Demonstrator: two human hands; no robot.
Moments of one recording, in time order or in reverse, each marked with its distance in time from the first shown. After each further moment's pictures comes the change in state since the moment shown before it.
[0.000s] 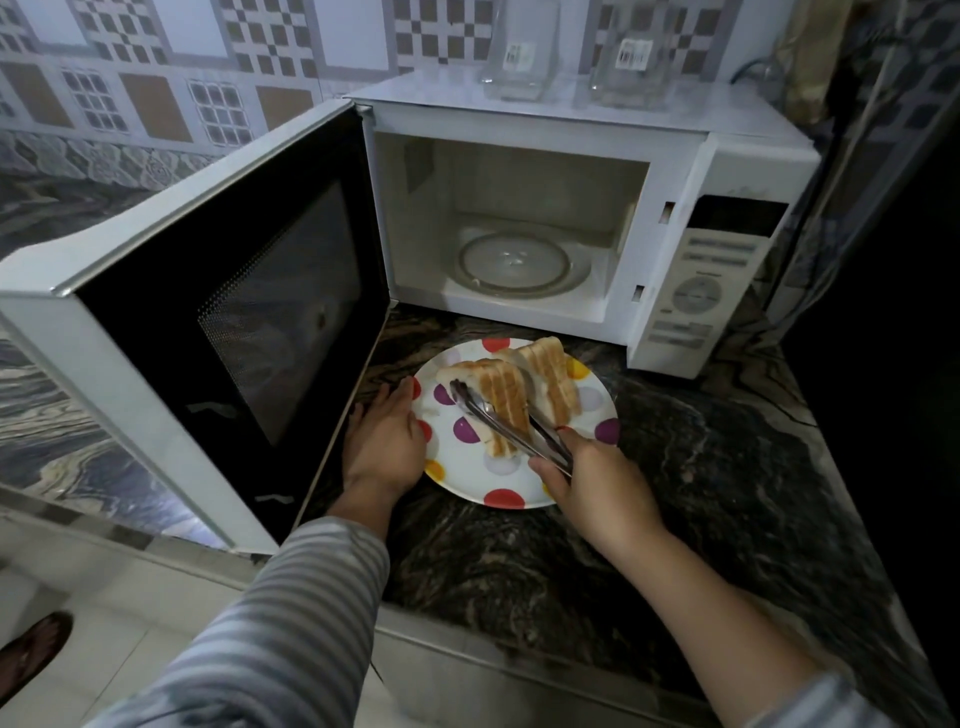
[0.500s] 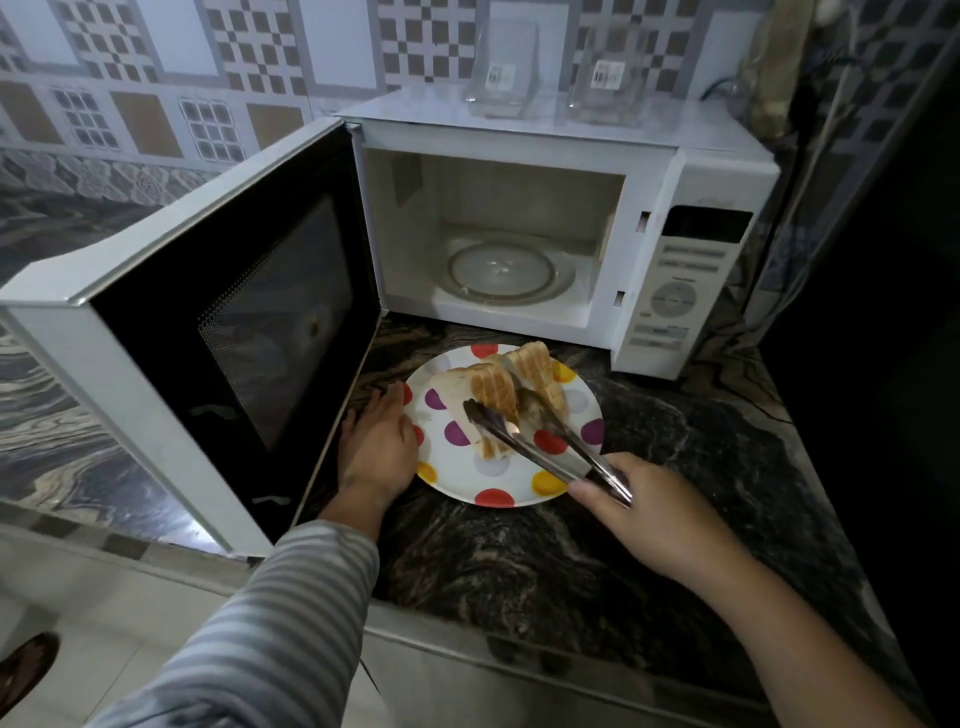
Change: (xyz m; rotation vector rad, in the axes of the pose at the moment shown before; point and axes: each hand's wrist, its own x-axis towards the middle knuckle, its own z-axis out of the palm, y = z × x) left_hand -0.002 0.002 -0.001 -0.034 0.019 0.004; right_hand -0.041 0.022 -0.050 0.107 -0.121 0.103
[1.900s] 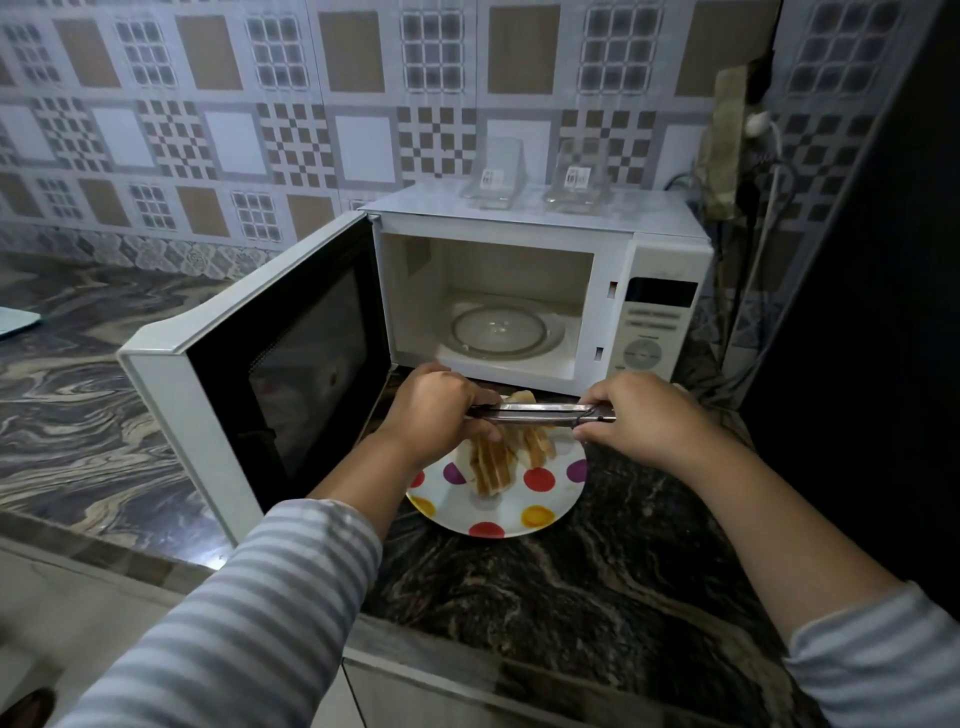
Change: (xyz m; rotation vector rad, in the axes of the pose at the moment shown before) left_hand -0.007 0.102 -0.107 0.210 0.062 0.636; right_hand 0.033 -0.043 -0.093 -0.382 0.116 -0.203
